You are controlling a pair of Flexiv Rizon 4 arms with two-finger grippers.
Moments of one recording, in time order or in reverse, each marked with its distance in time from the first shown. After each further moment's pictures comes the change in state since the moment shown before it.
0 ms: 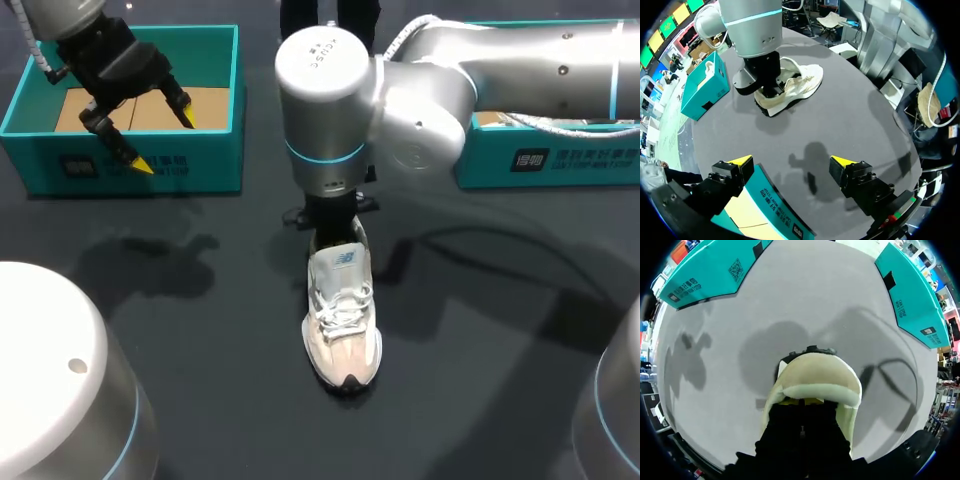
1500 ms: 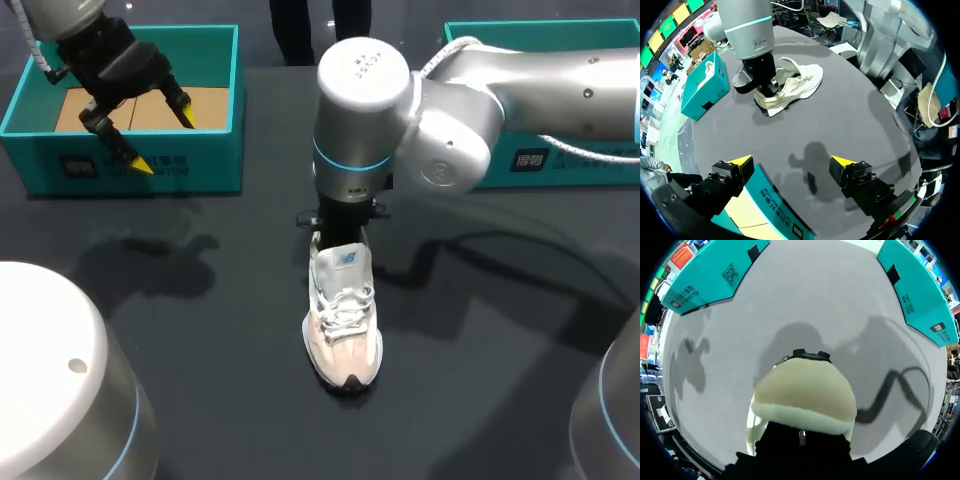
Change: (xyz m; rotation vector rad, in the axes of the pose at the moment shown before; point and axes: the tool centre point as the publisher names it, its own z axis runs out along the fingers) left arm 0.000 0.000 0.000 0.000 0.000 0.000; right arm -0.009 0.001 0.016 -0.017 0.091 0.024
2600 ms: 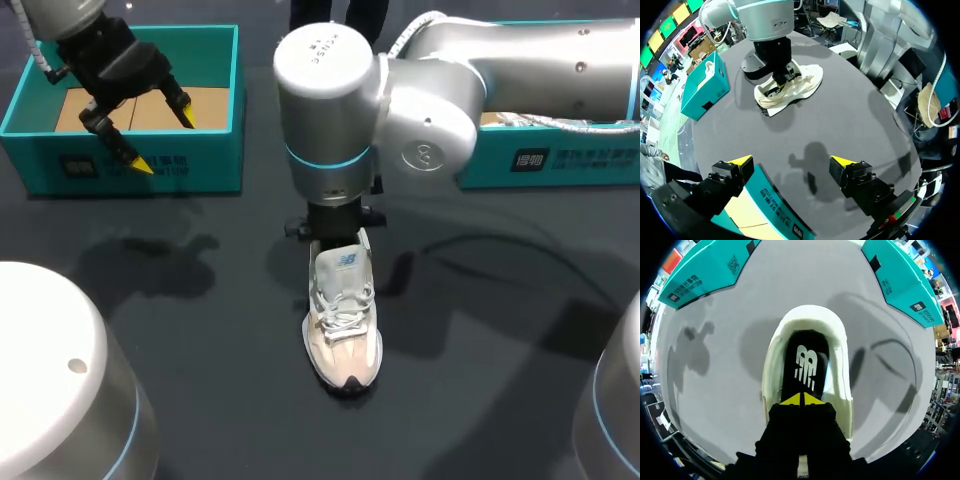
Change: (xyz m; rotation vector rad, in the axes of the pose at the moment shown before) left arm 0.000 0.000 0.000 0.000 0.000 0.000; right arm 0.011 -0.047 -0.042 0.075 -0.105 0.056
